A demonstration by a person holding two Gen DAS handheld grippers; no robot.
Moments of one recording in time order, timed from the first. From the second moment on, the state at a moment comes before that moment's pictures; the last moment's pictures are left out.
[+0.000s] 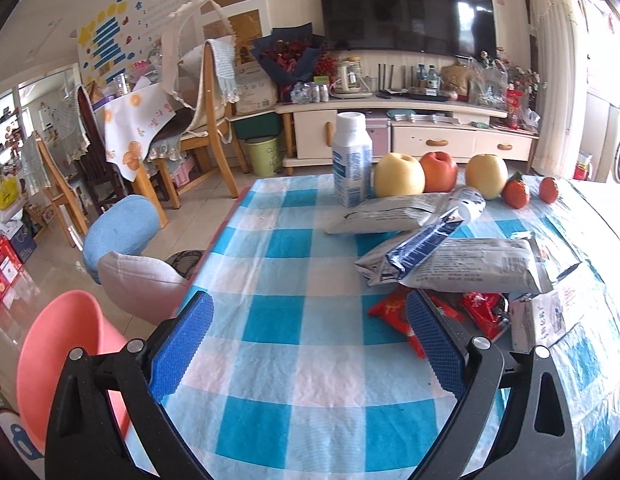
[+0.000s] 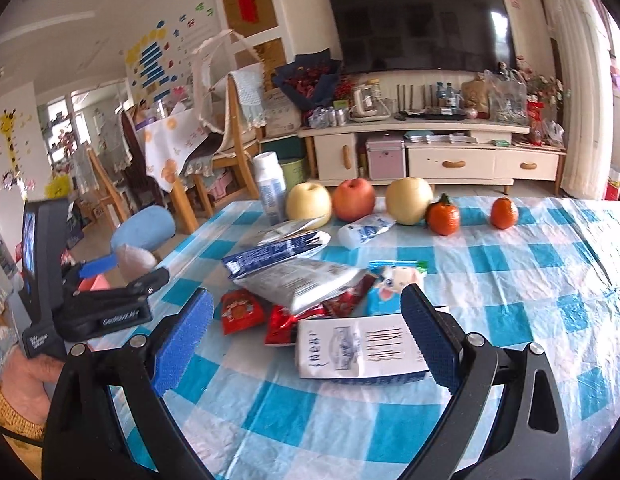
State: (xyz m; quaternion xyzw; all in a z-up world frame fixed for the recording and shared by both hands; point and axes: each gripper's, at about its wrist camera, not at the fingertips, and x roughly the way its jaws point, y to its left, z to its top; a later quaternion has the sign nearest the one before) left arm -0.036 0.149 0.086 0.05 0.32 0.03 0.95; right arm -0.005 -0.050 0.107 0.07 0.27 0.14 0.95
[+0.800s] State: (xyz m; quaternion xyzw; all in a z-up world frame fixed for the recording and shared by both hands) left arm 0.087 0.099 0.084 -0.07 0.38 -0.05 0.92; right arm 0.043 -0.148 0.075 0.19 0.33 0.08 0.92
